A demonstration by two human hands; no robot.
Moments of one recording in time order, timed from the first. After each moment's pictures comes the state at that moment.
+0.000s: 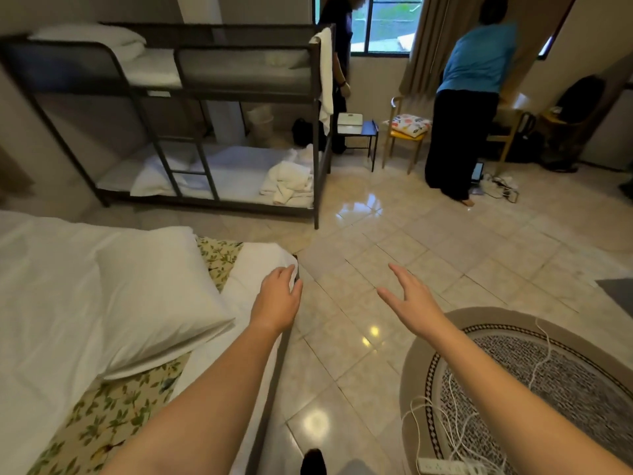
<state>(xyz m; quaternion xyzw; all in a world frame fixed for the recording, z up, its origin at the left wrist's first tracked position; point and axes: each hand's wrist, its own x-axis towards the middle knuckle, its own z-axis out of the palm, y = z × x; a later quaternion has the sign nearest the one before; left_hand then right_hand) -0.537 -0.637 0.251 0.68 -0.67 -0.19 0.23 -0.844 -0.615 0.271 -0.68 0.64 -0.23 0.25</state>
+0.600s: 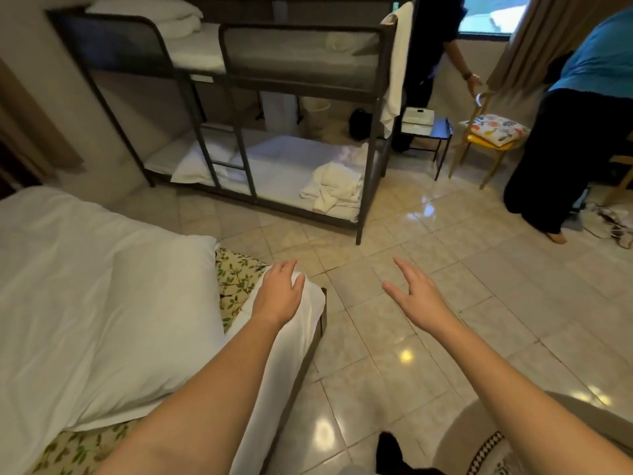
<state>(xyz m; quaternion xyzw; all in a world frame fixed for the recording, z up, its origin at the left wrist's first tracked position) -0.485 -0.946 0.221 0.75 -0.59 -0.18 0.23 -0.793 -0.991 0.239 -0.74 0.58 -0.20 0.28</state>
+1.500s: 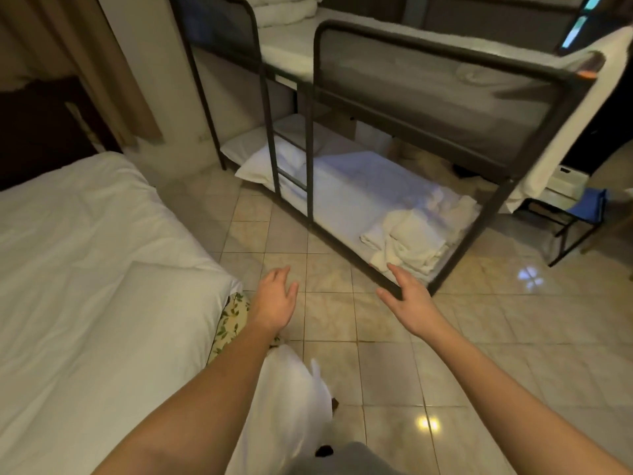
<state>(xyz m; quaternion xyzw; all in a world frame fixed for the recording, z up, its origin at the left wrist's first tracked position) -0.328 -1.337 0.191 0.86 -0.41 -0.15 0.27 -0.591 -1.505 0.228 -0.85 0.42 -0.11 0.31</state>
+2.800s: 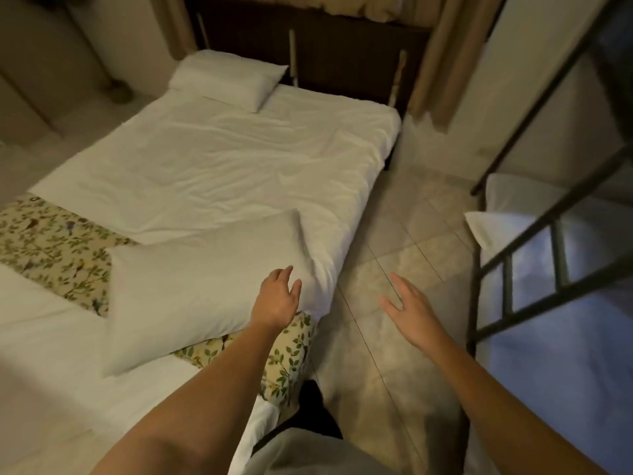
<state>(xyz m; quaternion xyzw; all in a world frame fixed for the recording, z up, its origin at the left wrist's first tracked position) -0.117 -1.441 0.147 0.93 0.16 -0.04 0.31 -0.079 -1.744 0.166 -0.93 -0.06 0.16 0.34</state>
